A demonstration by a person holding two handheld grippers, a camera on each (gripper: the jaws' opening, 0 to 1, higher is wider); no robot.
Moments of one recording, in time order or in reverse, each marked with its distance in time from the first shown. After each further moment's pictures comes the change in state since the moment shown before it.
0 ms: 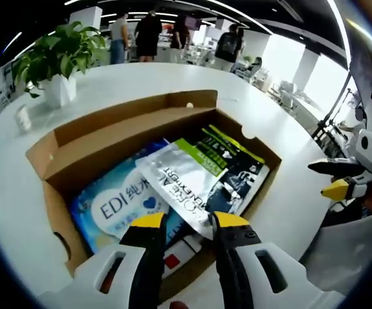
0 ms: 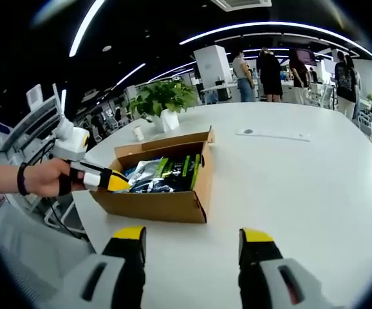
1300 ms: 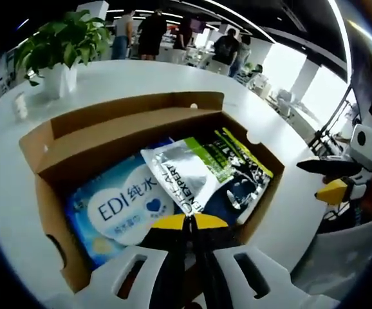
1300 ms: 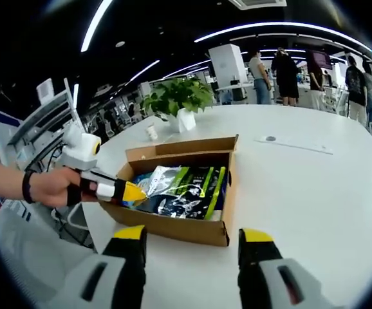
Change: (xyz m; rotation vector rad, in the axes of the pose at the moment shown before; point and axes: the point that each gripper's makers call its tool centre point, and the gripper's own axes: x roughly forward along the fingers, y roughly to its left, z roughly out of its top) left arm -0.004 0.000 -0.003 -0.059 -0.020 -0.040; right arm 0.042 0.034 0.032 -0.053 0.015 0.090
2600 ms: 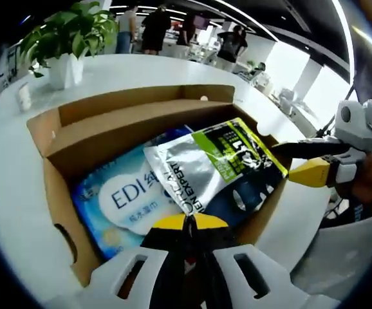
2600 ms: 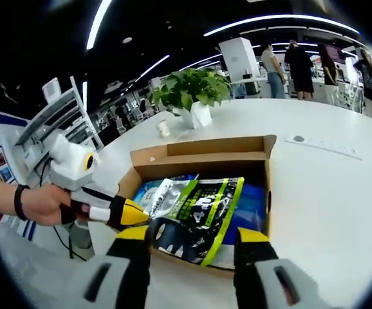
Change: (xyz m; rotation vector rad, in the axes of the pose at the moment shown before) left arm 0.004 0.026 -0.011 -0.020 0.025 0.001; right arm 0.070 0.023 0.017 0.000 0.043 0.092
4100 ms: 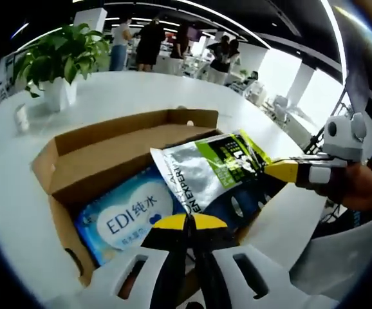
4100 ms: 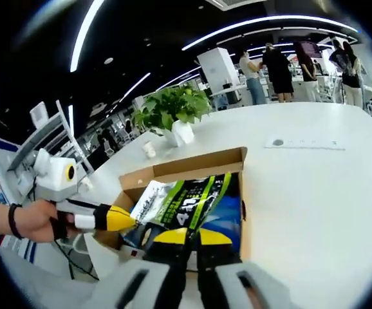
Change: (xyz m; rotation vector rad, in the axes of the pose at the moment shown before) left arm -0.013 -0.028 0.041 0.055 -0.088 -0.027; right arm -0.032 -0.022 0.023 0.130 -0.141 -0.073
